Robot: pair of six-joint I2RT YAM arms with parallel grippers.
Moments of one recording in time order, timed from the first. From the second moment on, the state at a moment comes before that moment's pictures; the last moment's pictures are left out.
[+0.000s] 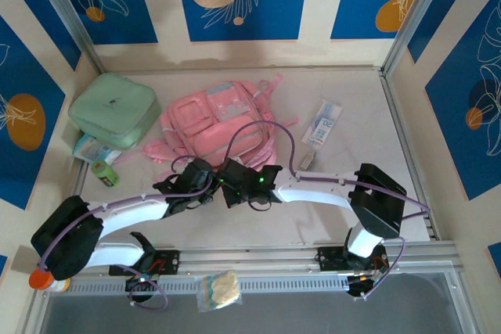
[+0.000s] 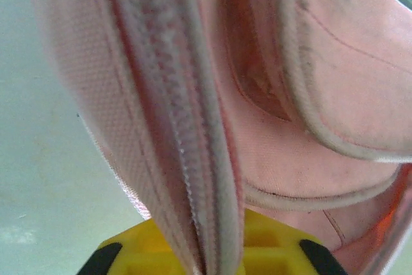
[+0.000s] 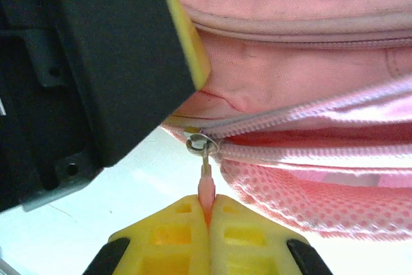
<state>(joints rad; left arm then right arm) -0.77 1.24 0.47 -0.02 -0.14 -1.49 1.14 1.64 1.08 -0.49 0.15 0.67</state>
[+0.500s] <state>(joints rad) -0.70 1.03 0.47 -0.23 -0.16 -1.34 1.01 1.43 0.96 -0.55 0.16 0.65</state>
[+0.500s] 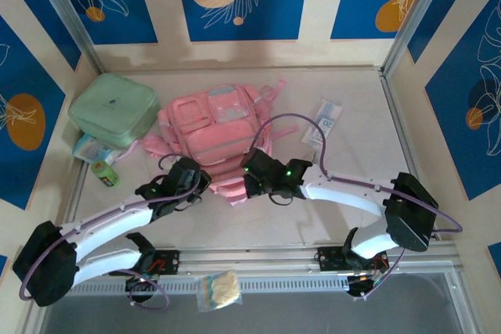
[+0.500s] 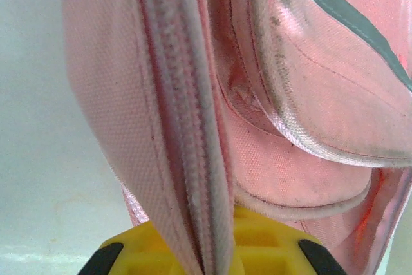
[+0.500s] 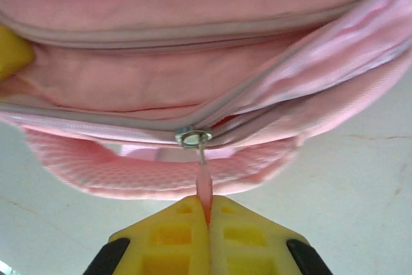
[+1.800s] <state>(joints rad) -0.54 0.75 0.53 -0.44 0.05 -1.18 1.14 1.59 1.07 -0.44 0.14 0.74</state>
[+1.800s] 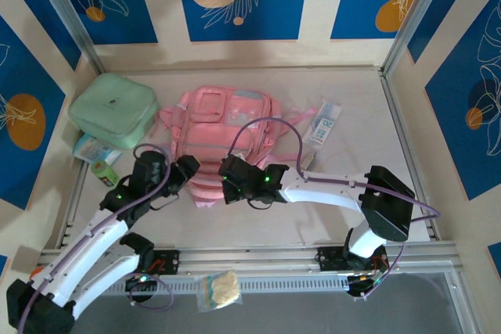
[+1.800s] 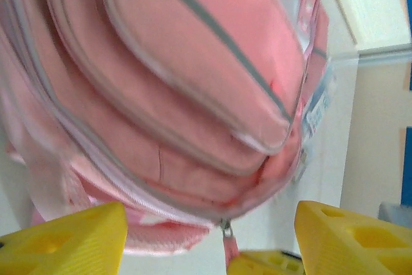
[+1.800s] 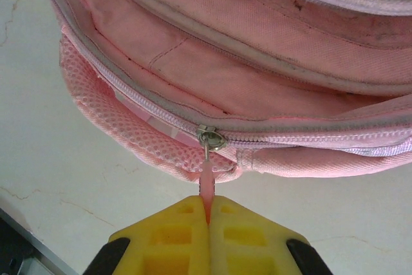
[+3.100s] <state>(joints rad) -0.69 0.87 0.57 -0.50 -0.28 -1.48 1.05 1.44 0.96 -0.48 0.18 0.65</state>
